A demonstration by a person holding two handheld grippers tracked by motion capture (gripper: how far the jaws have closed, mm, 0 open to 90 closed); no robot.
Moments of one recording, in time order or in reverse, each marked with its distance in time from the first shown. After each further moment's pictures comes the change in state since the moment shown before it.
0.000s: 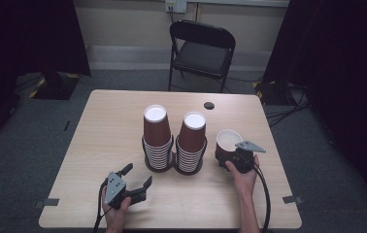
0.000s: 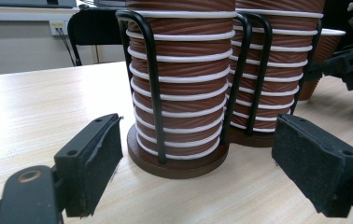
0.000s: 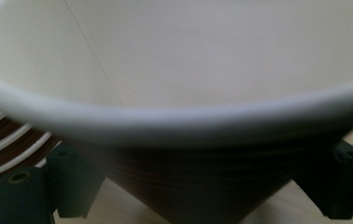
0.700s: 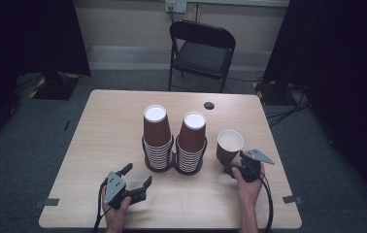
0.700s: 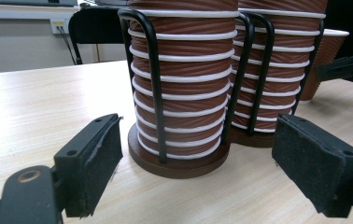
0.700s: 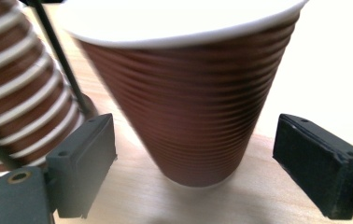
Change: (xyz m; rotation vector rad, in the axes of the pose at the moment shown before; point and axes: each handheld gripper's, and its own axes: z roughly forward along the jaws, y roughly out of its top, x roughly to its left) left arm 0.001 0.000 0.000 0.005 0.011 -0.006; right arm 0.006 -0.015 -0.032 -0.080 -0.047 0.049
